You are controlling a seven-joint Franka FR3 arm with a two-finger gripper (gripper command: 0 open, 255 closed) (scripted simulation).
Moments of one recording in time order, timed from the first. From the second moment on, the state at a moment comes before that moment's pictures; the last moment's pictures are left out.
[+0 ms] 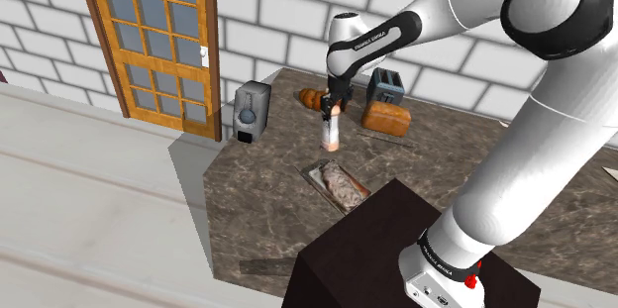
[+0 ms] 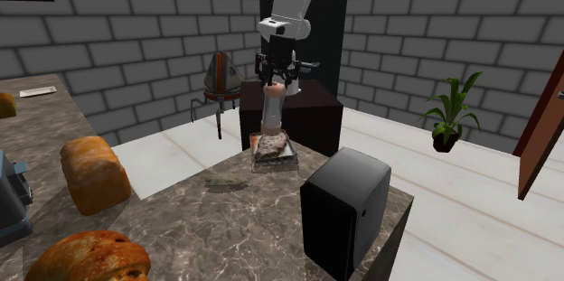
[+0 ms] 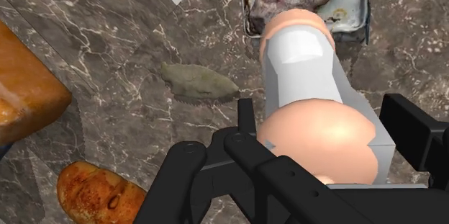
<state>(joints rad) -0.07 0.07 -0.08 -2.22 -0.24 2.26 0.02</state>
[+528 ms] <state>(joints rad) -0.08 -0.26 -0.09 -2.51 -0.26 2.21 0.02</state>
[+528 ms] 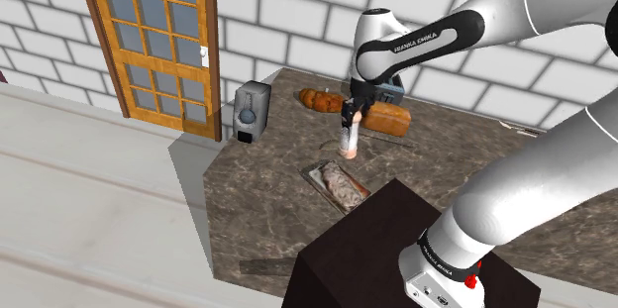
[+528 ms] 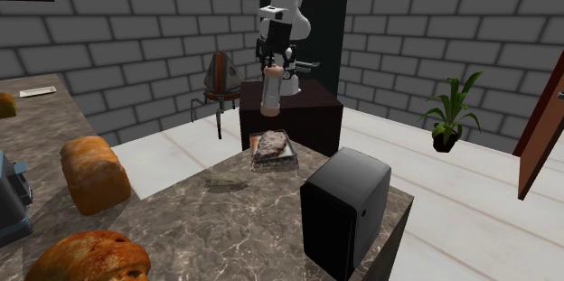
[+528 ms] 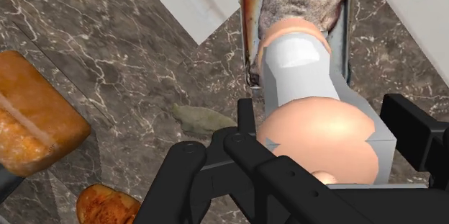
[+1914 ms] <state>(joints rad) -0.10 -0.21 -0.09 -2.70 -0.33 2.45 0.08</state>
